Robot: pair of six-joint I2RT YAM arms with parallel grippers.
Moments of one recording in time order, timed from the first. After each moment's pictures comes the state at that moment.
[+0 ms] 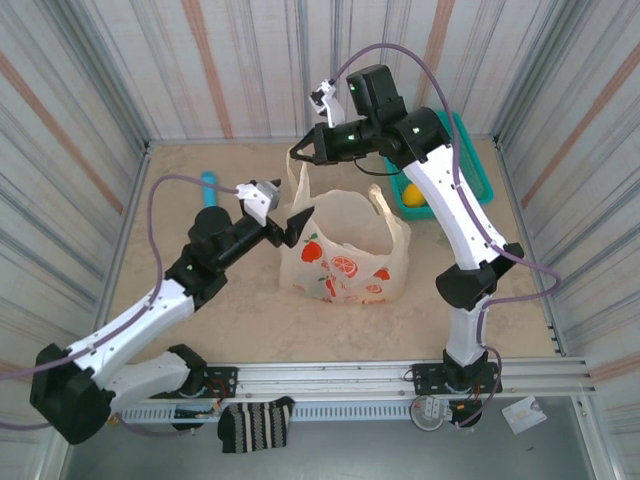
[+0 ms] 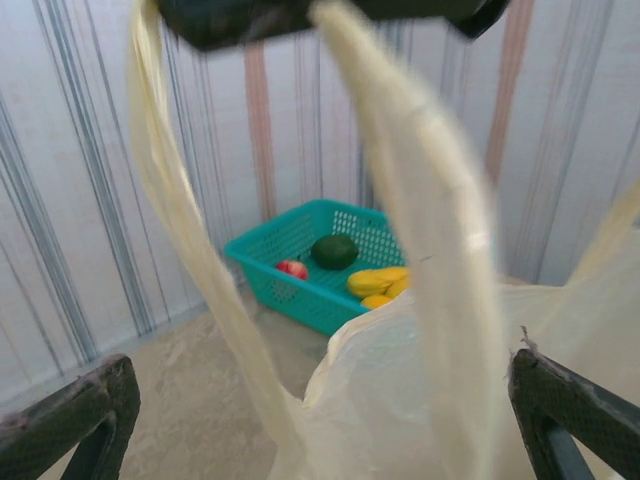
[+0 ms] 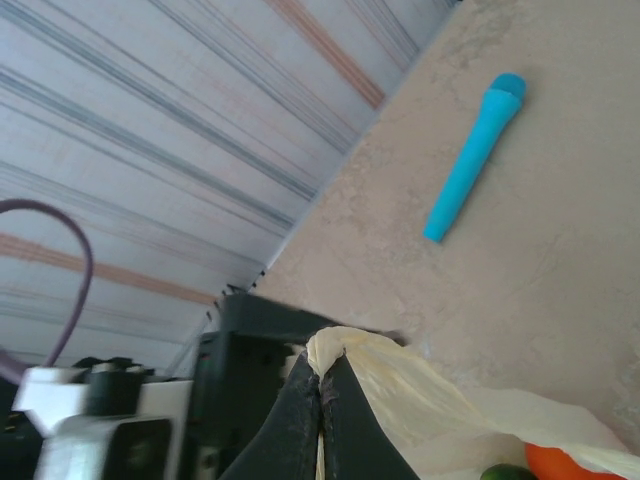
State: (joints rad) left arm -0.63 1.05 0.75 0.29 0.13 0.04; right arm 0.62 1.93 2.45 -1.12 -0.60 0.42
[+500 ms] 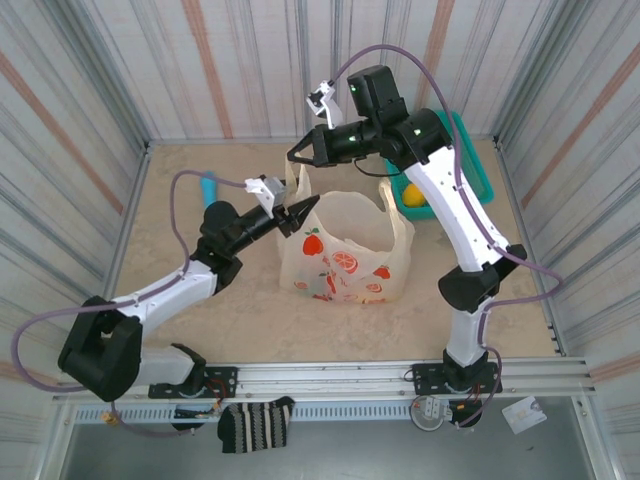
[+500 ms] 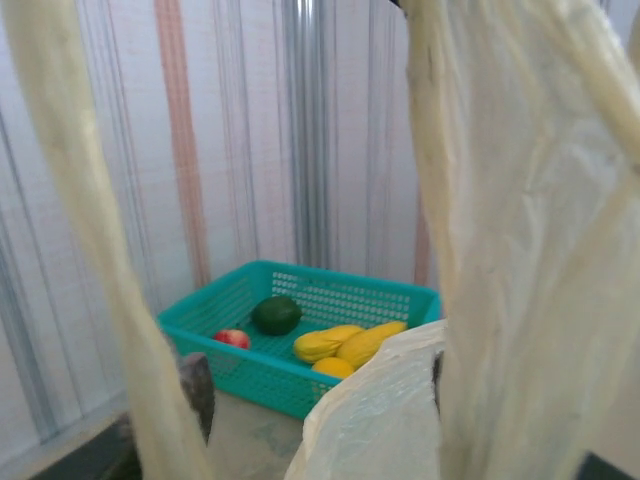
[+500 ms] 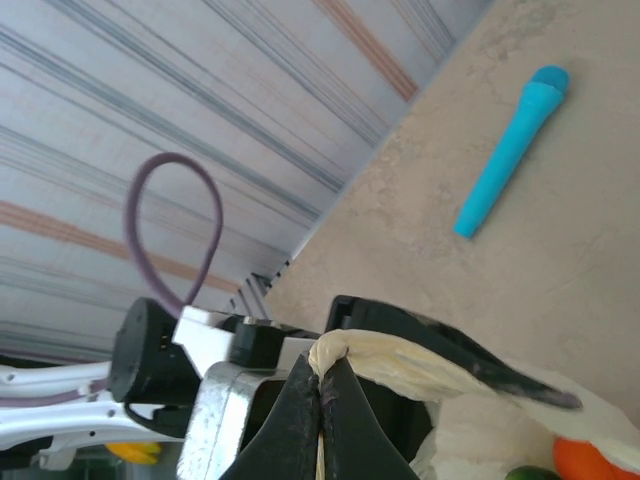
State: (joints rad) left arm -0.54 1.30 0.69 0.81 0.43 -0.04; right arm 0.63 1.90 2.41 -1.09 -0.67 0.42
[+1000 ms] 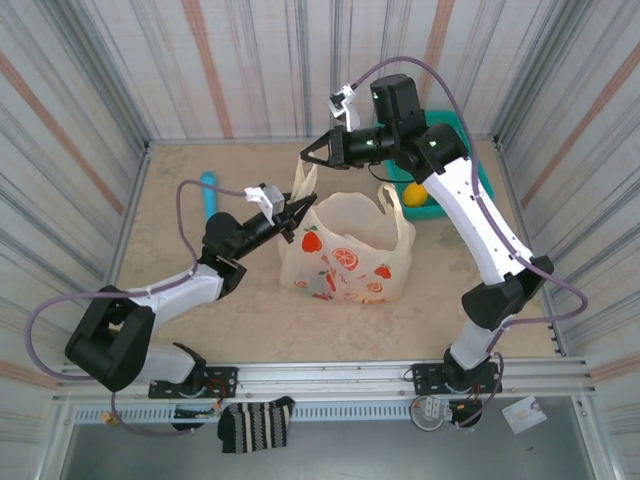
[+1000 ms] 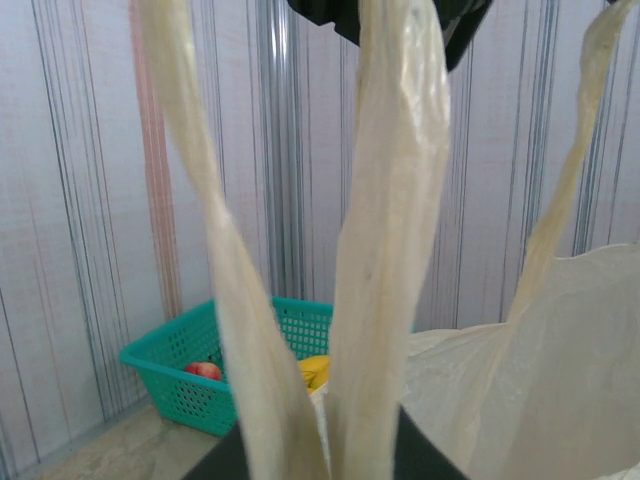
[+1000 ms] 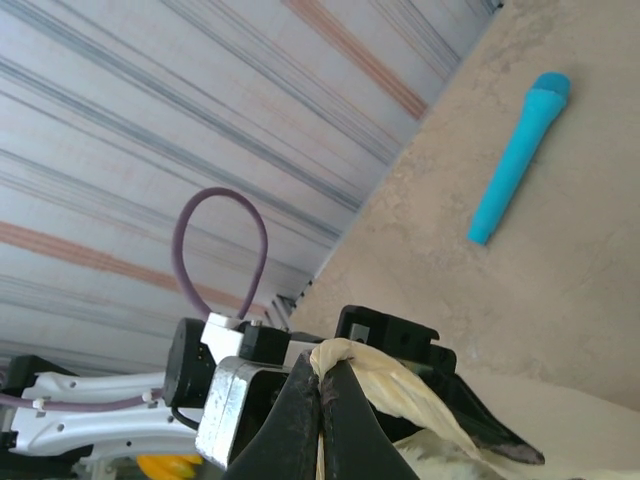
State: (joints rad) left arm -0.56 1.35 0.63 1.02 0.45 -0.09; right arm 0.56 1.71 2.06 -0.84 -0.72 0.54
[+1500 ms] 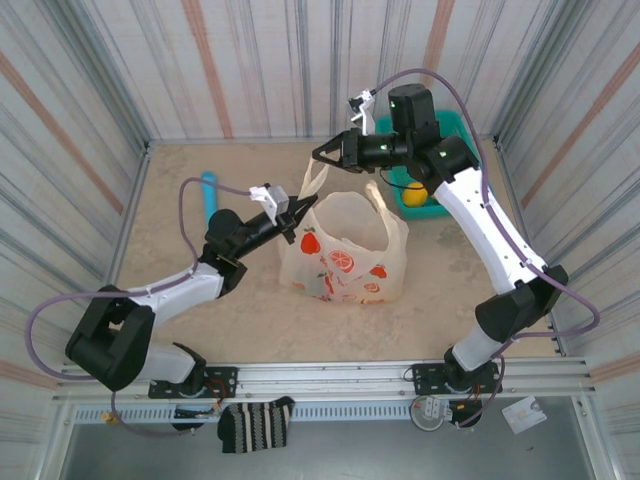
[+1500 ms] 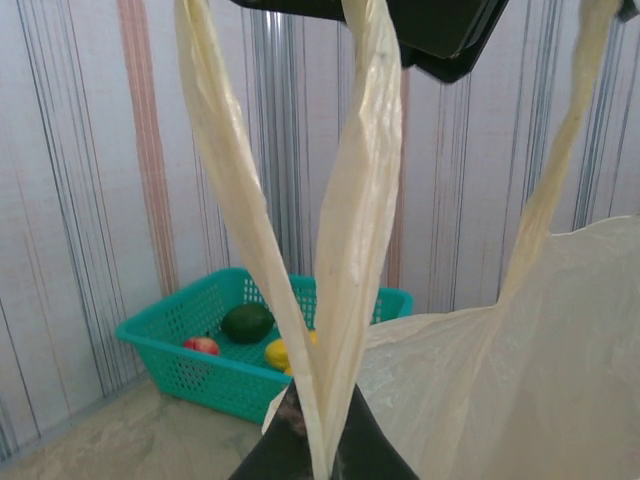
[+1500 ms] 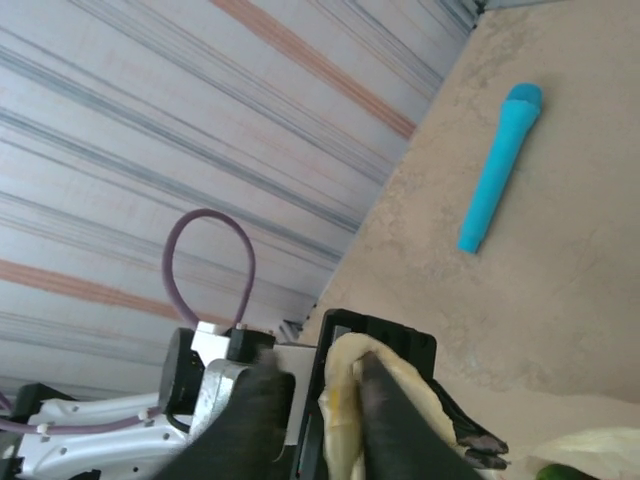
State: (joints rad) left arm -0.56 1.35 0.66 0.89 0.46 -0.05; right arm 0.49 1.61 1.87 -0.69 -0.74 0.61
